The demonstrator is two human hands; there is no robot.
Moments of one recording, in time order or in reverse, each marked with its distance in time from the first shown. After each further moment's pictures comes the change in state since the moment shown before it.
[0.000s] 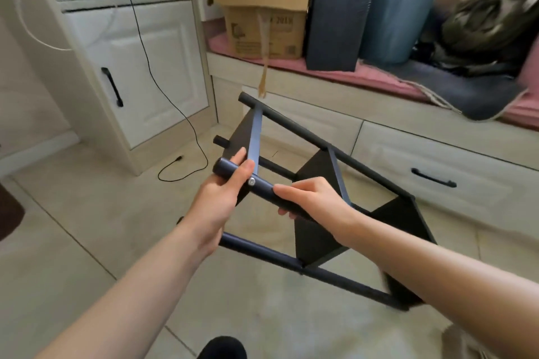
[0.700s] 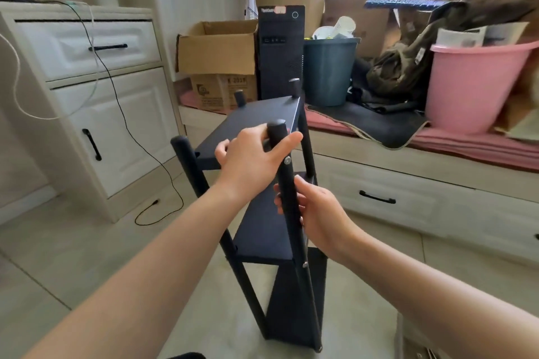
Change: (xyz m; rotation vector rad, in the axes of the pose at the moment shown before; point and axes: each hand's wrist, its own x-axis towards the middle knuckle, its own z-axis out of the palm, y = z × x) left_hand -0.062 0.157 0.144 0.737 0.059 0.524; right_hand -0.107 -0.031 -0.075 0.679 0.172 -0.214
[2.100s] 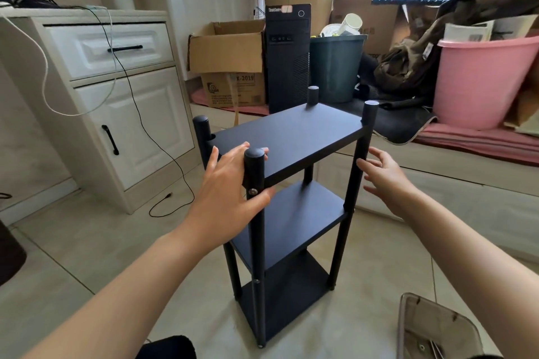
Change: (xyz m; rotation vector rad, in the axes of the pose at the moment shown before) left_hand -0.069 -0.043 -0.020 0.125 0.065 0.315; right_hand 0.019 -0.036 -0.116 -0.427 0.449 0.056
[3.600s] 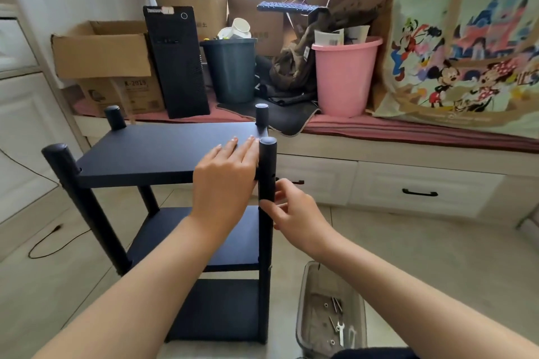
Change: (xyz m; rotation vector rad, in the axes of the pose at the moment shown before) left_hand 0.037 0.120 0.137 0.562 0.142 0.391; right_hand -0.131 0.013 -0.055 -0.323 -0.042 -0.262
